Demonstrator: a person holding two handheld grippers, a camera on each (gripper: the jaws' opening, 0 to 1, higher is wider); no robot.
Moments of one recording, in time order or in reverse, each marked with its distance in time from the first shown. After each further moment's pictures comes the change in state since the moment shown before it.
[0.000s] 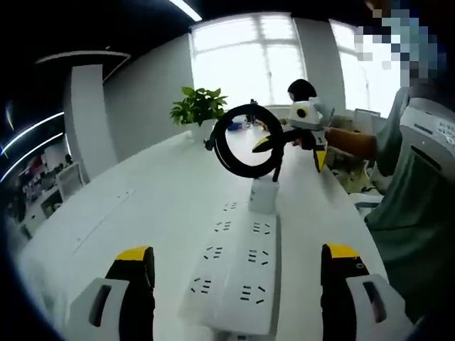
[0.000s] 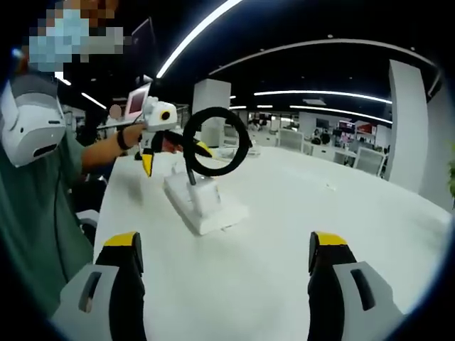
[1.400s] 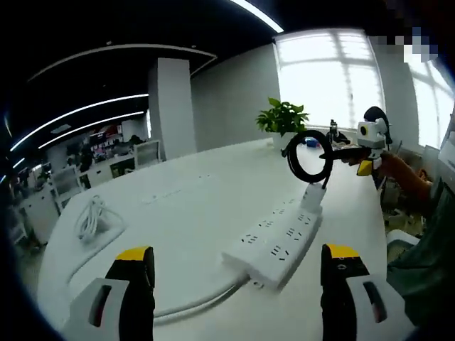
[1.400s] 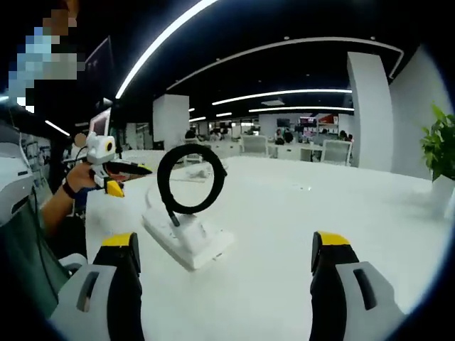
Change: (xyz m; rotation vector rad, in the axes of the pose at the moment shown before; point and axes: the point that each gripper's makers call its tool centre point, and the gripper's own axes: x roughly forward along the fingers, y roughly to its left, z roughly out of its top) left arm -0.092 0.019 -0.031 -0.272 -0.078 0.474; right arm 0.002 -0.013 0.033 0.169 -0.060 -0.229
